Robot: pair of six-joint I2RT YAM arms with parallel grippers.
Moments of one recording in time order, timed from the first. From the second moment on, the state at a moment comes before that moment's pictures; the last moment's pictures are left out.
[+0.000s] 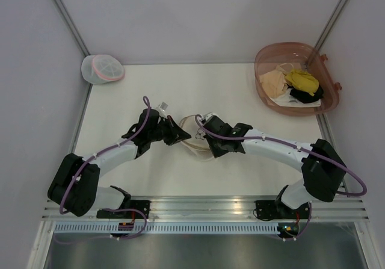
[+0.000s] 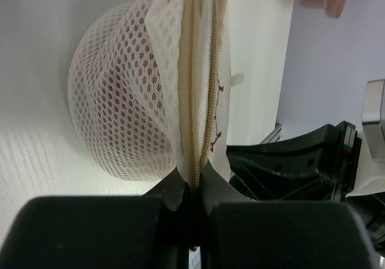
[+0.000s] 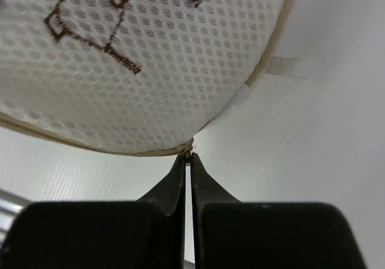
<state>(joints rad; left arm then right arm) -0.47 1.34 0.61 0.15 0.43 -0.98 0.89 1.51 1.03 -0.62 0.13 0.37</state>
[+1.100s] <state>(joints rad) -0.42 0.86 0.58 -0.16 0.05 -0.90 0.80 1.37 1.18 -0.58 0.17 0.29</state>
